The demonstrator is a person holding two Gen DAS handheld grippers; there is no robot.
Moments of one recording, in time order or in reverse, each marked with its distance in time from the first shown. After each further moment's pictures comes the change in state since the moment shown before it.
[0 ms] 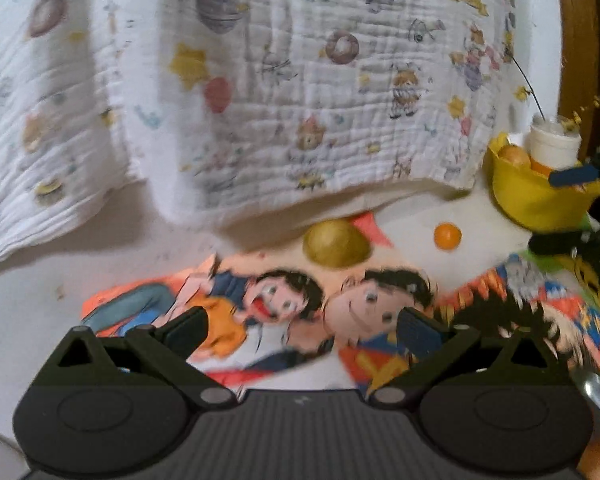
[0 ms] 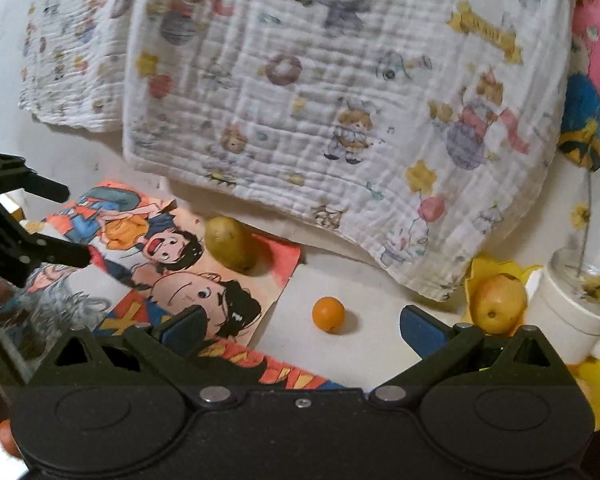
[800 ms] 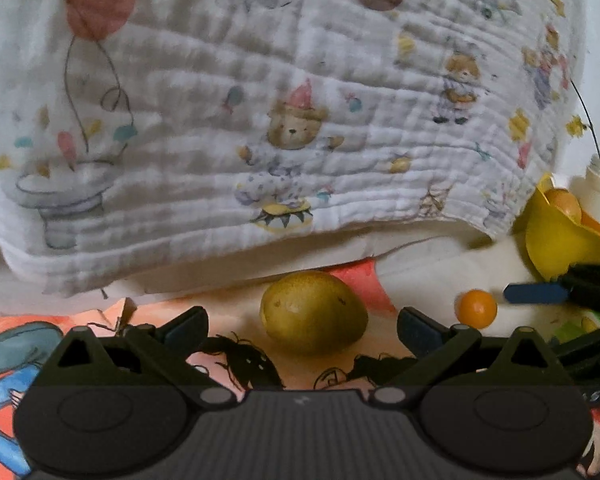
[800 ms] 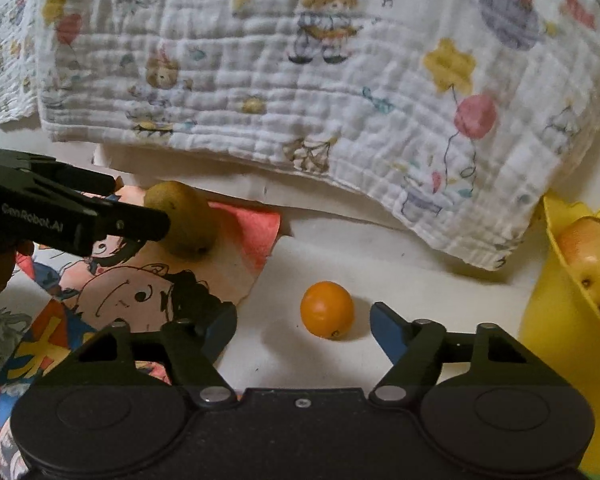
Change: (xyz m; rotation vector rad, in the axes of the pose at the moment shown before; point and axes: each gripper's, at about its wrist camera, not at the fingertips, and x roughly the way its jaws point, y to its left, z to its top) left arm 0.126 -0.004 0.030 -0.142 -0.021 -0.076; right arm 0.116 -0.016 -0.018 0.112 0.068 0.017
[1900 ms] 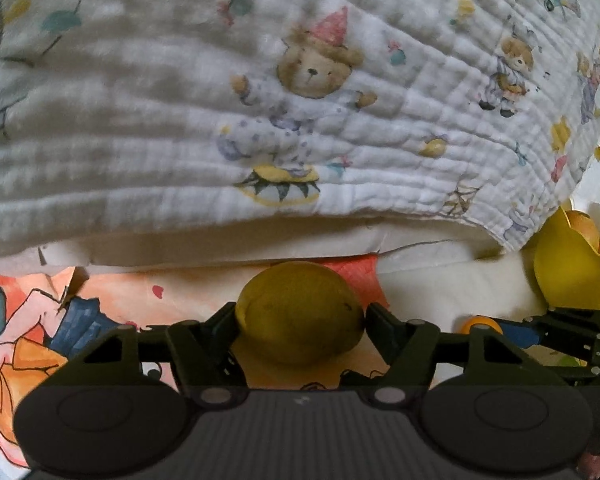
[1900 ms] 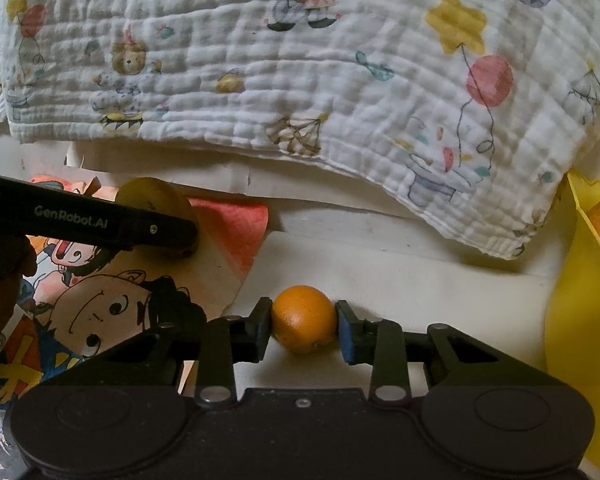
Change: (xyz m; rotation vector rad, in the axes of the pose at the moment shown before) left arm 0.063 0.007 -0.009 -0.135 0.065 -0.045; right arm 0.033 -0.003 0.000 0.046 0.017 -0.009
